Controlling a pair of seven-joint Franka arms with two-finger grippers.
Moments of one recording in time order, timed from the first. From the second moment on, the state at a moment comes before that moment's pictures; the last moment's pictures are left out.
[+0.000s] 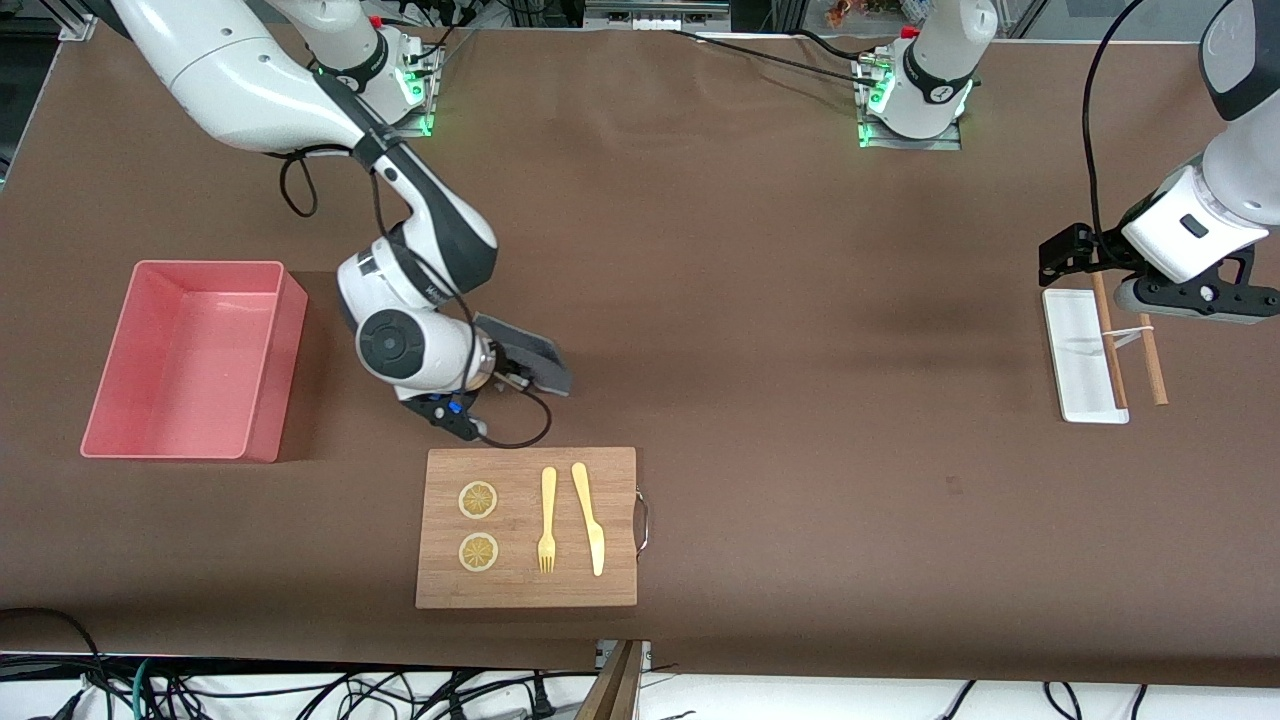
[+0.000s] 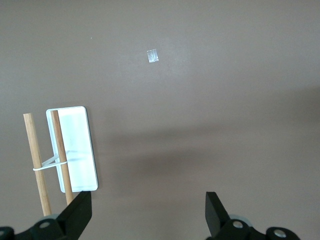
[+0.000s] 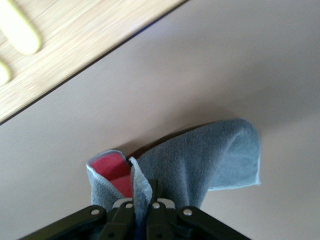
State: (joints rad) left arm -0.03 0.02 0.00 -1.75 0.02 1.71 0.07; right arm 0.06 0.73 0.53 -1.54 -0.14 2.08 1.10
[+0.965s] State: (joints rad) left arm -0.03 0.02 0.00 -1.75 0.02 1.70 0.07; right arm 0.03 0.76 0.43 -1.53 -0.14 1.97 0.87
